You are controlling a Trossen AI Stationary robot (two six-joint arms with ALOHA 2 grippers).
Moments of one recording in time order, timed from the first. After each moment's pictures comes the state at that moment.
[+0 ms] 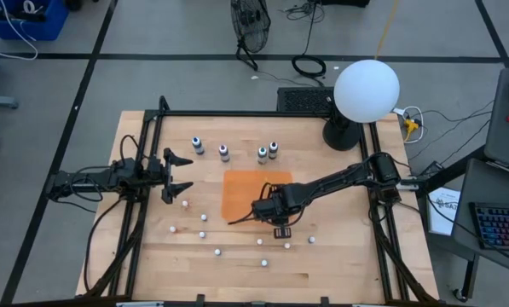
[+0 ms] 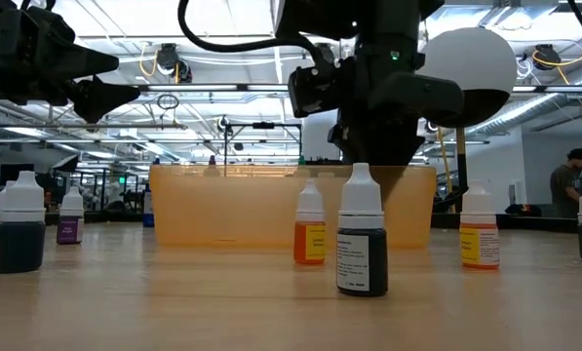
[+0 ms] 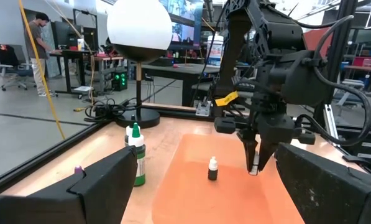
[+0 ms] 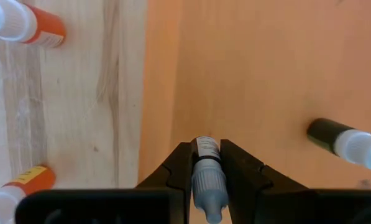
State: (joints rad) left arm 0.03 0.01 0.01 0.07 -0.08 -0.06; right arm 0.21 2.00 1.46 -0.87 0.05 0.14
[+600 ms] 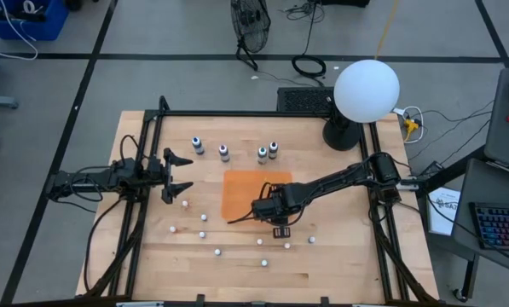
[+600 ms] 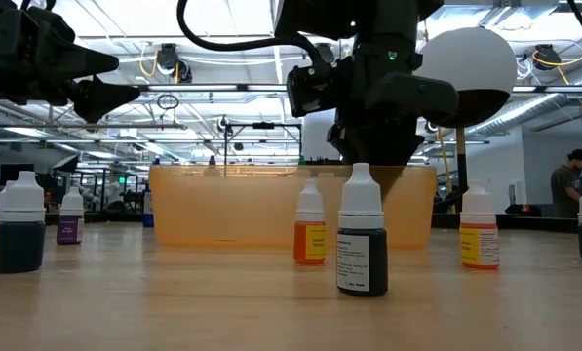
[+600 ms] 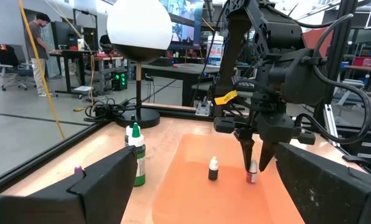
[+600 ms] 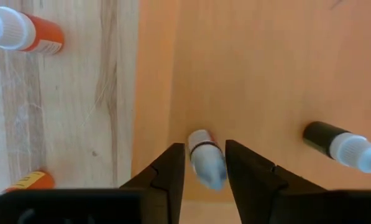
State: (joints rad) left arm 0.03 0.01 0.01 0.07 -0.08 -0.06; right arm 0.21 2.00 1.46 -0.86 0.05 0.15
